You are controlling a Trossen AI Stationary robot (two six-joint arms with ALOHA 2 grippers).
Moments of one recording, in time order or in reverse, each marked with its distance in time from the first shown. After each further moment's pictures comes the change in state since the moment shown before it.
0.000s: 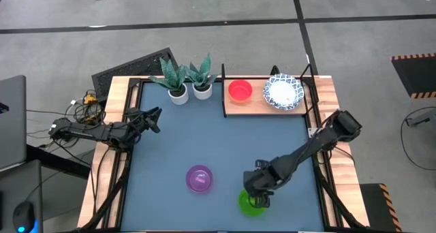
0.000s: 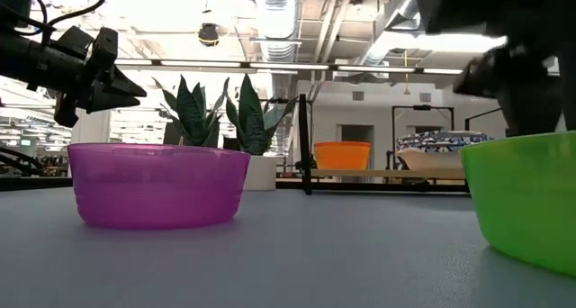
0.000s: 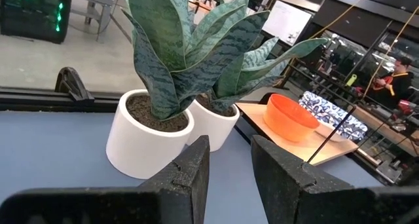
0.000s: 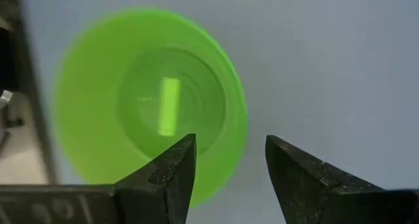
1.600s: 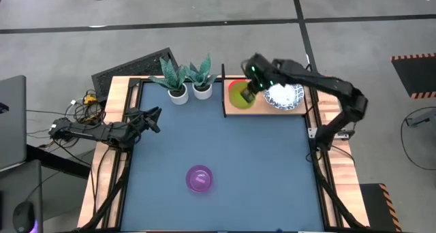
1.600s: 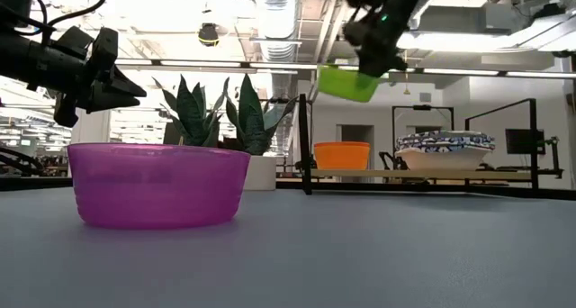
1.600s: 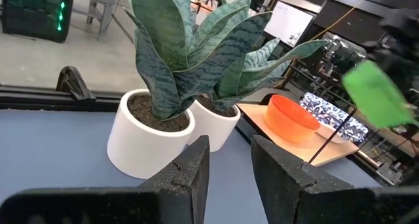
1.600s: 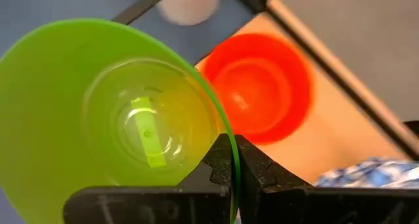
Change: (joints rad) left arm 0.000 0.000 0.000 0.000 -0.005 -0.008; right arm -1.017 -0.195 0.299 -0.231 0.110 -0.457
